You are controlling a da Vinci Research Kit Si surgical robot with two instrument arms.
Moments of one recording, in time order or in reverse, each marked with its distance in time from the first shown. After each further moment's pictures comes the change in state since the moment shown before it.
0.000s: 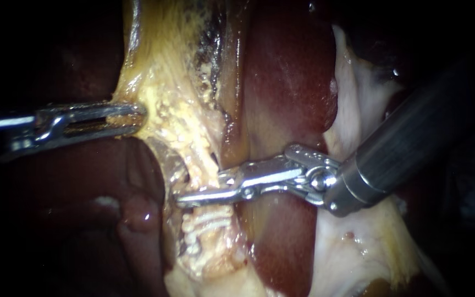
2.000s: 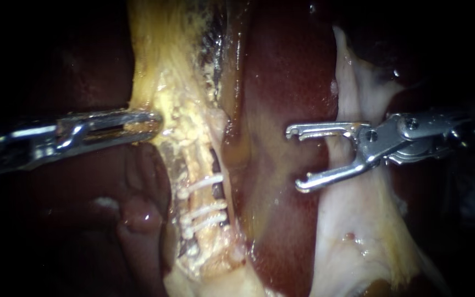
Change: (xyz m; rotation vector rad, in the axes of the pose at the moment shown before) right arm 0.006 -0.010 -0.015 -0.194 -0.106 -0.558; left arm 0.005 0.002 0.008 -0.008 0.062 -0.018
